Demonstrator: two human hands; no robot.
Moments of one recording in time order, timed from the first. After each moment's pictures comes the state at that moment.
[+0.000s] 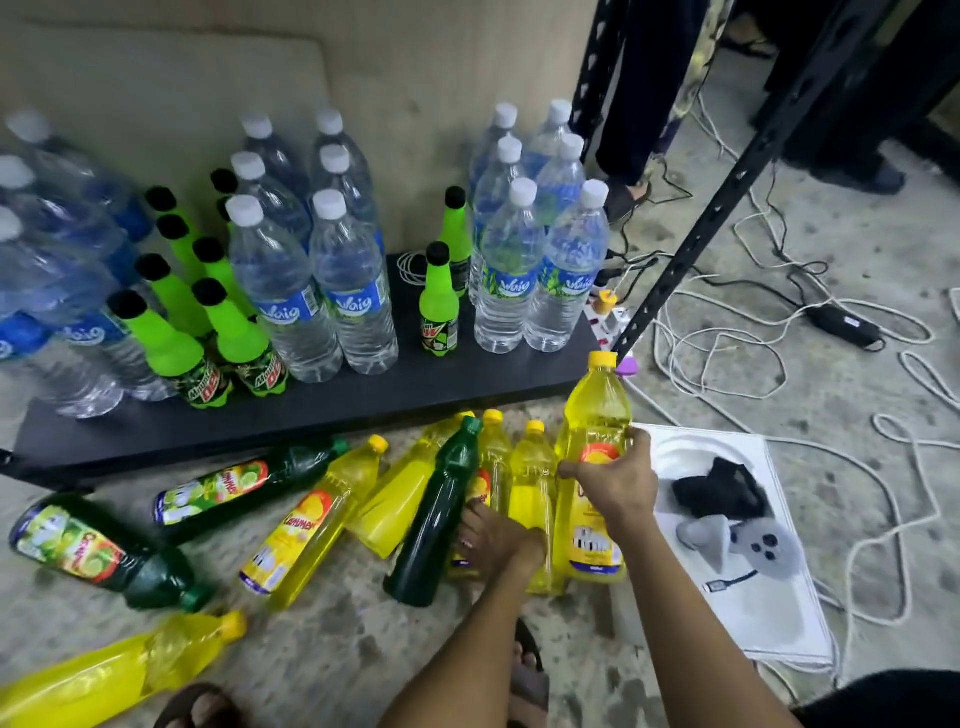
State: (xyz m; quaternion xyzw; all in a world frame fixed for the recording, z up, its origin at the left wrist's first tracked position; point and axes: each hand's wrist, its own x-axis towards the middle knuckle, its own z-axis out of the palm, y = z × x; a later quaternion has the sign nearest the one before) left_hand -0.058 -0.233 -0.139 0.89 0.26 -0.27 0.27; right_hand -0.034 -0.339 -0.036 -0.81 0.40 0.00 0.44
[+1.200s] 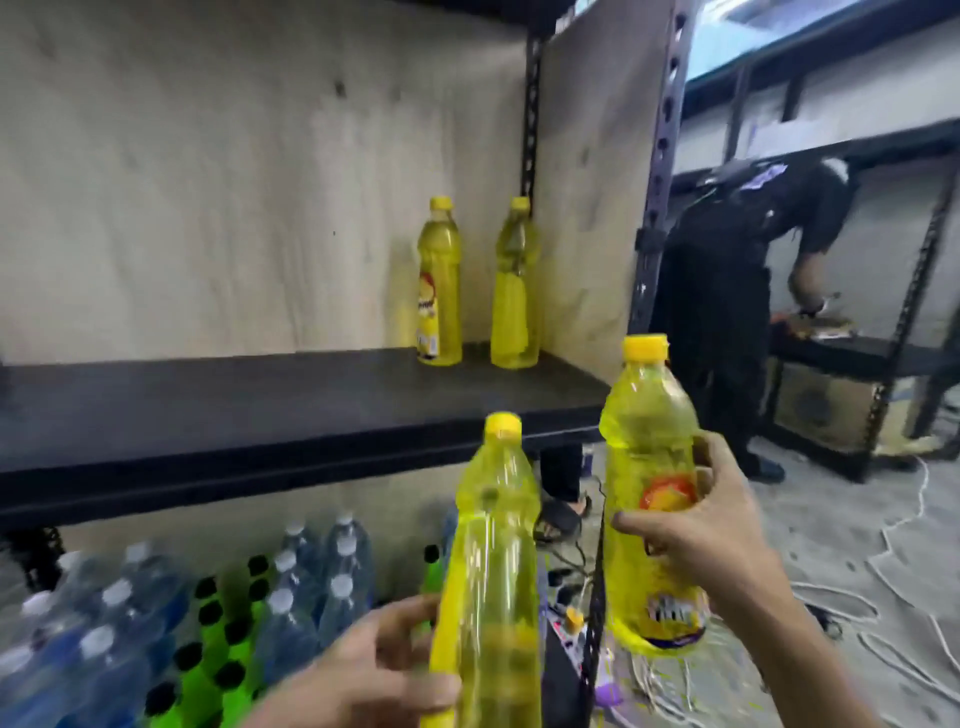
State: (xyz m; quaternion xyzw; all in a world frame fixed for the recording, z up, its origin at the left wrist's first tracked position) left_hand -0.041 -0.073 0.324 0.57 -0.18 -0.34 0.72; right_hand -0.045 -0.386 0.350 -0.77 0.09 -0.30 0.55
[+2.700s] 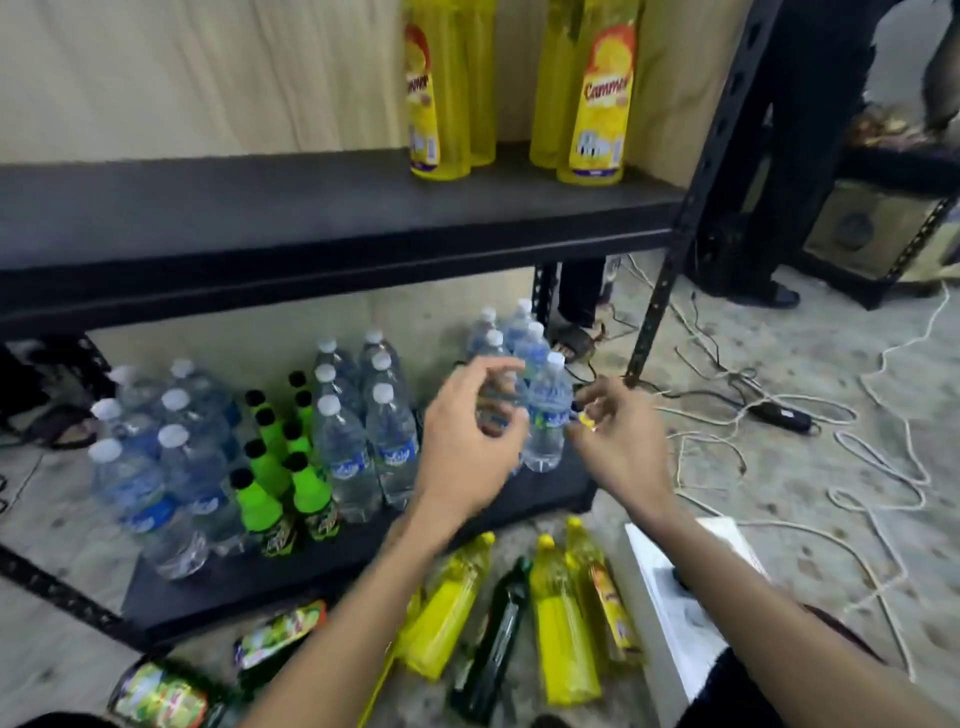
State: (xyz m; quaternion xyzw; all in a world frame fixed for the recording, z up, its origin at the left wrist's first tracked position) left_hand -0.009 -0.115 0.247 0.77 -0.21 0.17 0.57; right_hand -0.030 -0.288 0.235 -0.87 0.15 -0.23 0.41
